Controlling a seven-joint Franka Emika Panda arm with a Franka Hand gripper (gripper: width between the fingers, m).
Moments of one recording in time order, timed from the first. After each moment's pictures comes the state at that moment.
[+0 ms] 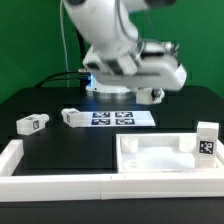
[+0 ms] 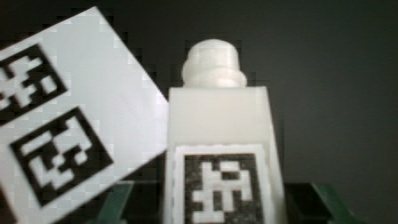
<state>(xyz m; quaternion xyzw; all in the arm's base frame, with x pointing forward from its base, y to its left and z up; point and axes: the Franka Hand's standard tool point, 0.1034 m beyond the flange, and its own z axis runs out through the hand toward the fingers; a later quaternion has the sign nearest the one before) 0.402 0.053 0.091 -0.90 0.28 0.29 0.14</state>
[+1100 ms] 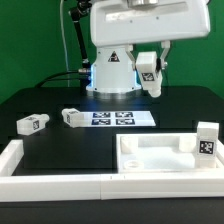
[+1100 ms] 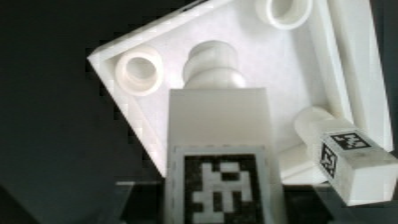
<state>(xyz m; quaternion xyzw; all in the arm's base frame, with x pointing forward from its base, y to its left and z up) 0.516 0.040 0.155 -0.97 0.21 -0.10 0.04</state>
